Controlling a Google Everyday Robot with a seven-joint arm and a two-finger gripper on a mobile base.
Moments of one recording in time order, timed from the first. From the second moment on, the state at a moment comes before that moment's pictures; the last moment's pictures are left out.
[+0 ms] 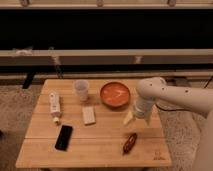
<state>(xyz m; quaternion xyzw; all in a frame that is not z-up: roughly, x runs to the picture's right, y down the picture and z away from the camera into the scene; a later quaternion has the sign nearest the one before) 0.166 0.193 0.772 -0.35 0.24 0.63 0.65</state>
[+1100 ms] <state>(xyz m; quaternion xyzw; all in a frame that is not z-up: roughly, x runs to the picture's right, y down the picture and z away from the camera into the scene) 0.163 0.247 0.748 -0.30 0.24 0.64 0.67</state>
